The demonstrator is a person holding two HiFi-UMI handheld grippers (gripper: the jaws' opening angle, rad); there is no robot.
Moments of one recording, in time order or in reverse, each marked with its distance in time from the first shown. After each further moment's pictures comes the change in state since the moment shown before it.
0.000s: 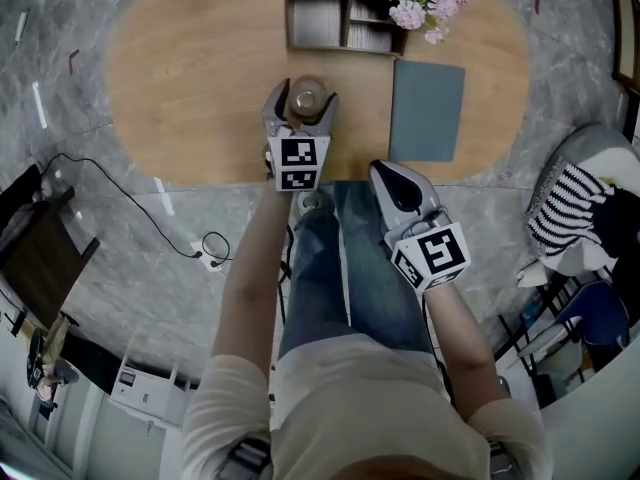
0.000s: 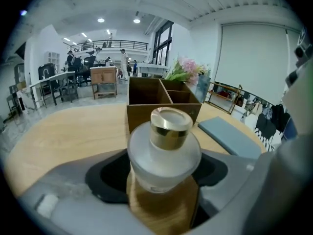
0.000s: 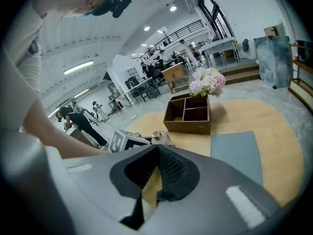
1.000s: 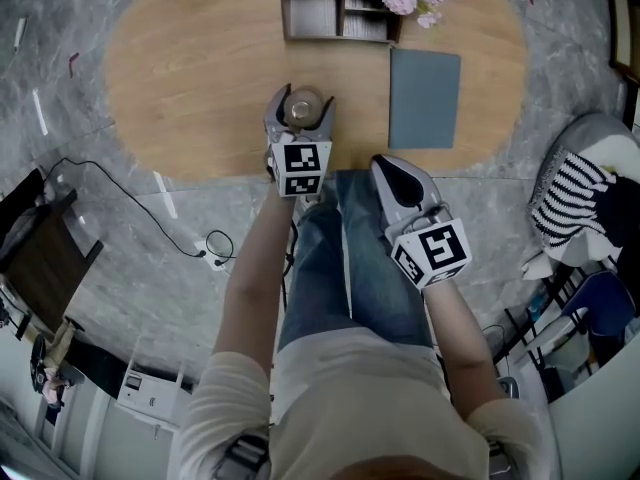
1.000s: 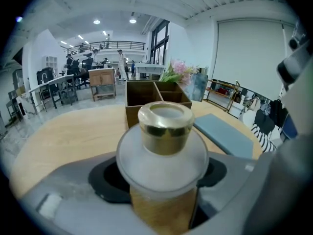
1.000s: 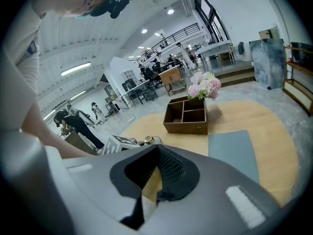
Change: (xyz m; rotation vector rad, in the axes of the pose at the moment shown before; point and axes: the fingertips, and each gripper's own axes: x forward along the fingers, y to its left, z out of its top) left arm -0.025 -0.013 -0.009 0.040 0.010 0.012; right arm -0.016 0.009 -0.001 0.019 -0.031 -0.041
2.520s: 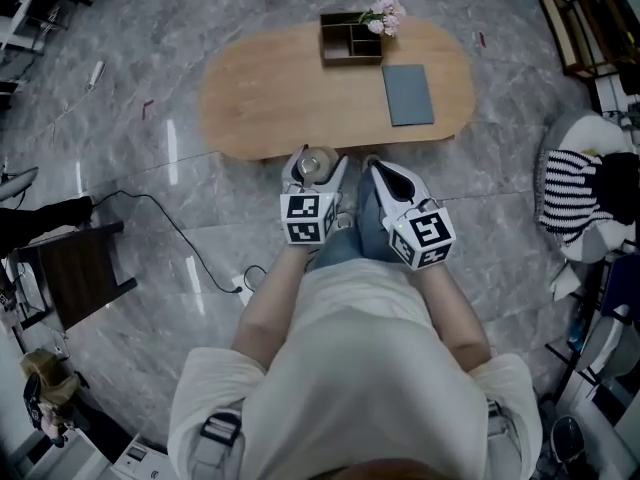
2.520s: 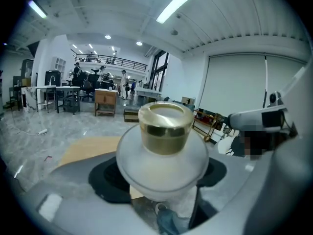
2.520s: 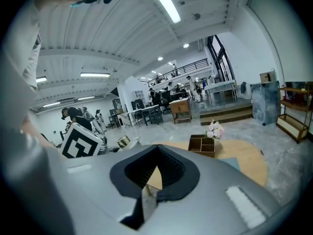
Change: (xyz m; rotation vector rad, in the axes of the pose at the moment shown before) left arm -0.363 -0.066 0.059 -0.094 -0.238 -0.095; right arm -0.194 0.221 0.015 -0.181 -0.307 -0.040
